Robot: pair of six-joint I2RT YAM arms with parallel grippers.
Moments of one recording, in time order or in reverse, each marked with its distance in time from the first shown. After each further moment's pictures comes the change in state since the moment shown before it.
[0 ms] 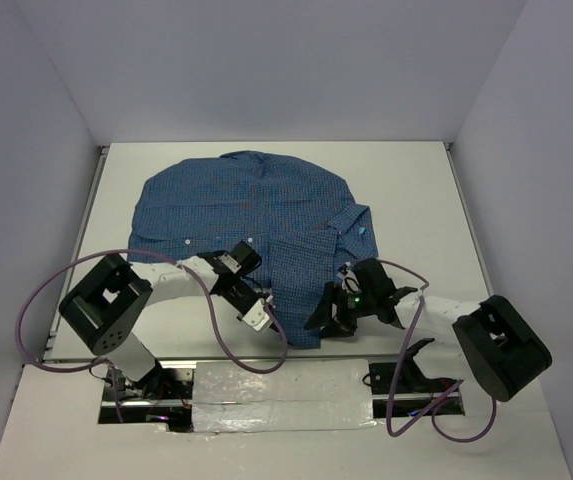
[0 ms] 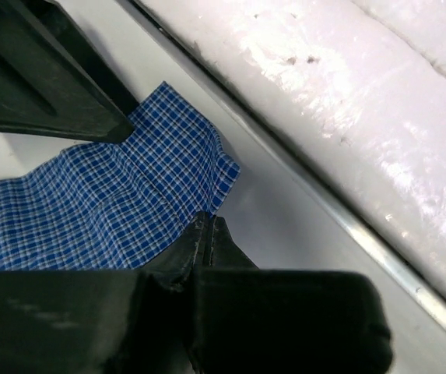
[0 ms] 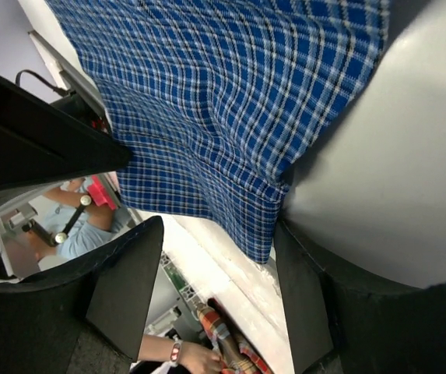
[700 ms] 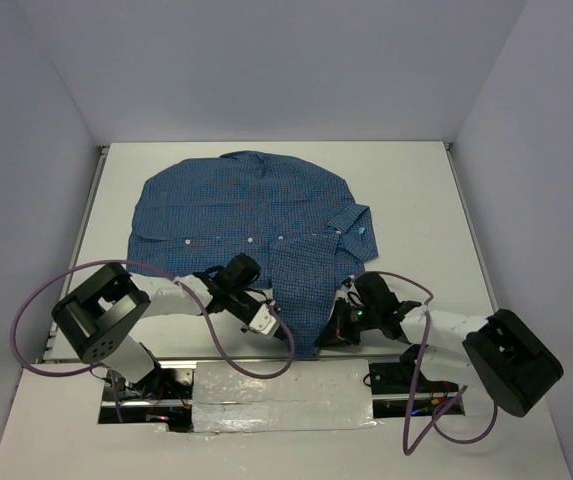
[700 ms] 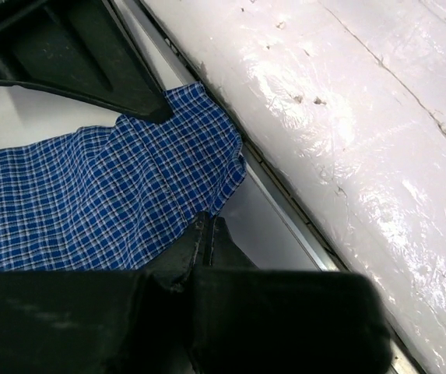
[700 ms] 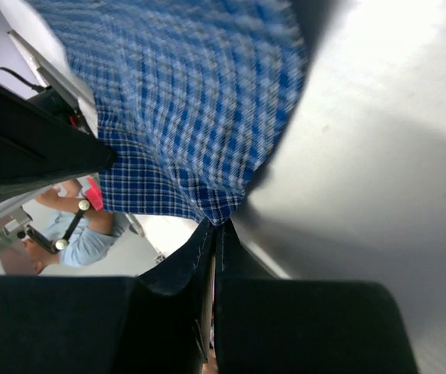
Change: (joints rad) left arm -0.069 -0.056 -0.199 0.461 -0.013 -0.436; right arm 0.074 -0.080 -0.124 0.061 0.053 0.106
